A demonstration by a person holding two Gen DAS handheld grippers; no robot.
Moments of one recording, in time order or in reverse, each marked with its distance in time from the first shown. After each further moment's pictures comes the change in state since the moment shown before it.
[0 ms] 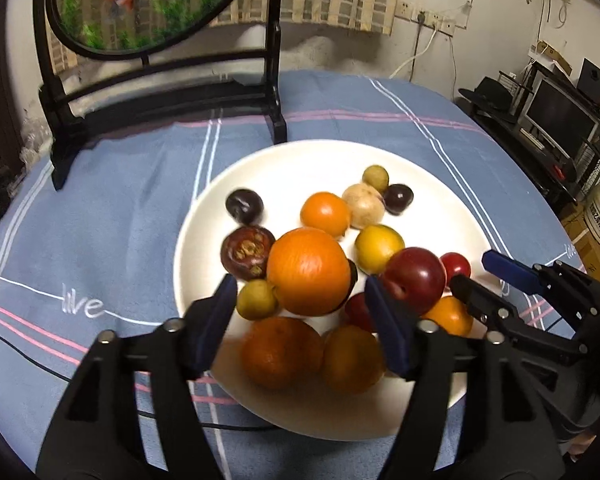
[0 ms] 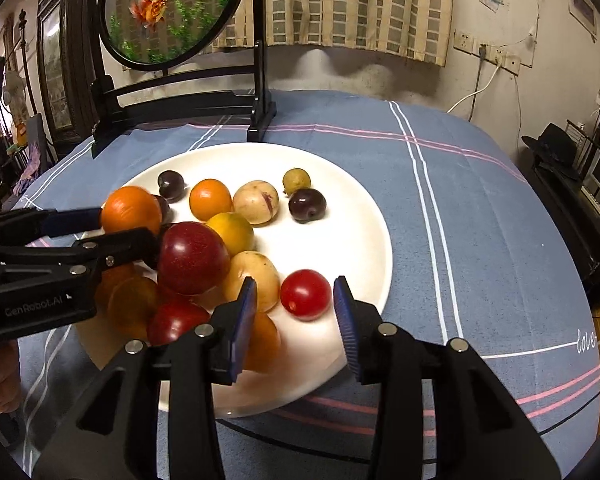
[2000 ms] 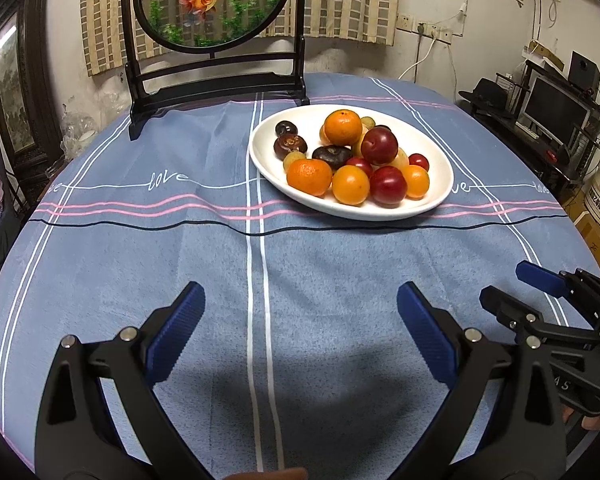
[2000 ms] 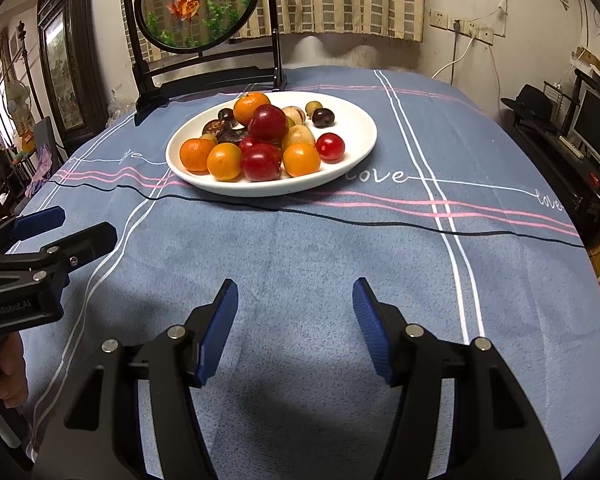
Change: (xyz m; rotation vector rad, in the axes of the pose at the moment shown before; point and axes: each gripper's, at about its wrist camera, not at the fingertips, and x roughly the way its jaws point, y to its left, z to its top) left arm -0.124 0.004 -0.133 -0.016 -0.054 0.072; right arm -0.111 0.034 -0.112 0.078 0.040 0.013
